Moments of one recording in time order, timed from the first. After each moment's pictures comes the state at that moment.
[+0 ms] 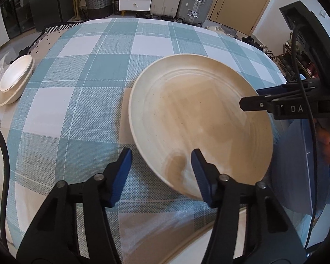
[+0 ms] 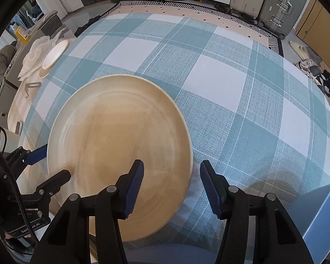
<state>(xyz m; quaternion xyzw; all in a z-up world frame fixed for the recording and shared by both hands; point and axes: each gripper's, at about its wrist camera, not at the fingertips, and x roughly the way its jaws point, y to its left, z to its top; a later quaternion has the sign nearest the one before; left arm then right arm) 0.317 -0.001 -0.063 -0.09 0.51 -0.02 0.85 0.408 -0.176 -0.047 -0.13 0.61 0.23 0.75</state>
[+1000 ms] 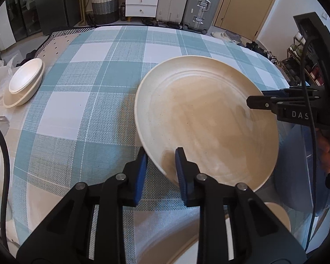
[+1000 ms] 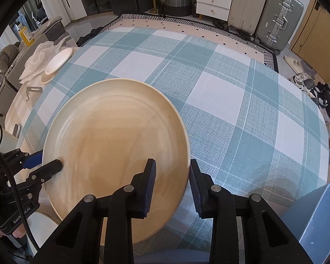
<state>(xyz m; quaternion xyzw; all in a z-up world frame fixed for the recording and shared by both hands) 0.307 0.014 -0.050 -0.09 0.49 0.00 0.87 0.392 -0.174 -0.032 -0.13 0.55 0.23 0.79</state>
